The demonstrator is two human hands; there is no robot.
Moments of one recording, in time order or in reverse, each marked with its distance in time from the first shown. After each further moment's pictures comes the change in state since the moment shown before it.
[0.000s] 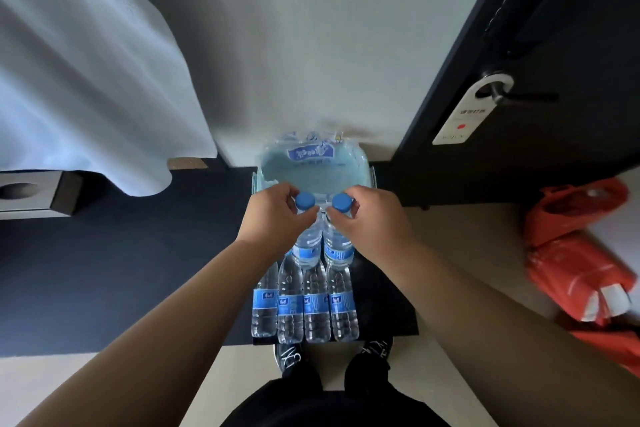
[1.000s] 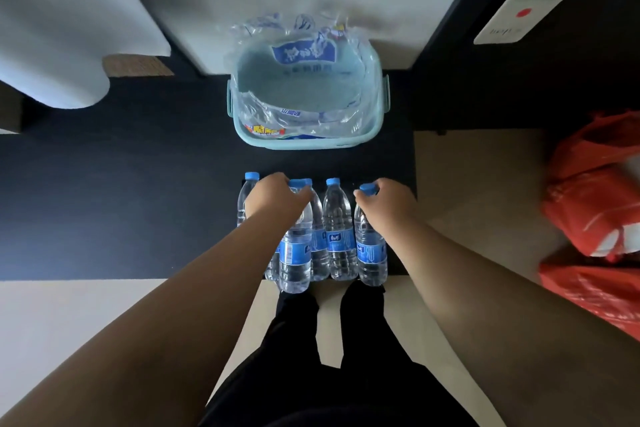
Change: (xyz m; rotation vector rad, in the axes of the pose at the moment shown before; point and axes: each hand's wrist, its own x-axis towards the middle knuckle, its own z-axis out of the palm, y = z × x) left_hand -0.012 -0.118 0.143 0.368 -0.239 -0.479; right_hand -0.050 0.163 0.122 -0.135 -0.328 0.652
